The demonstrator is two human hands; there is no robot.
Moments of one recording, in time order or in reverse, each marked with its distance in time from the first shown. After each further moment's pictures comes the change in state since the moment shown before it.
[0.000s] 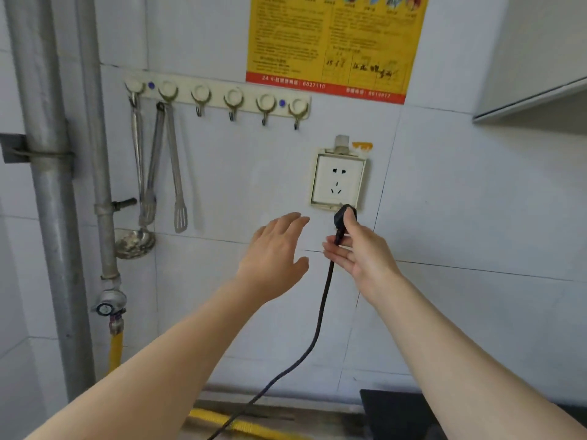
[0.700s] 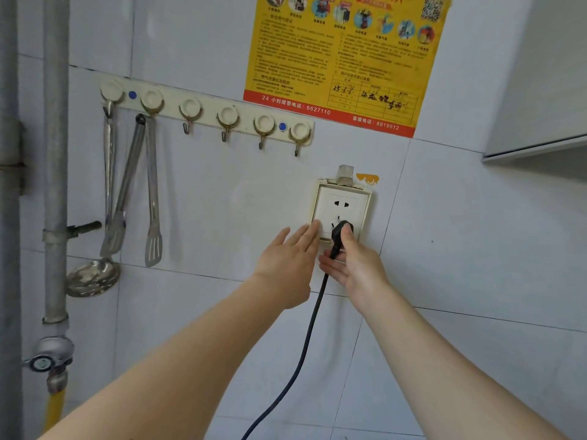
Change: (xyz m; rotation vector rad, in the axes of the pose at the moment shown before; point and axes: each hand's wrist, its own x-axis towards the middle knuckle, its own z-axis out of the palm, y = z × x) left_hand 0.077 -0.013 0.029 0.425 -0.245 0.151; right_hand 0.070 -0.008 0.020 -0.014 0.075 -0.029
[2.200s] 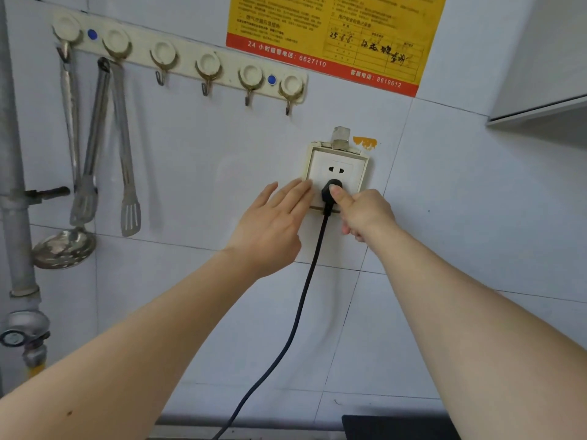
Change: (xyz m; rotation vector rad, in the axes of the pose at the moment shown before) left_hand -0.004 -0.012 0.006 -0.095 0.317 0.020; right_hand 0.034 -0.033 -0.009 -1.056 0.144 -0.192
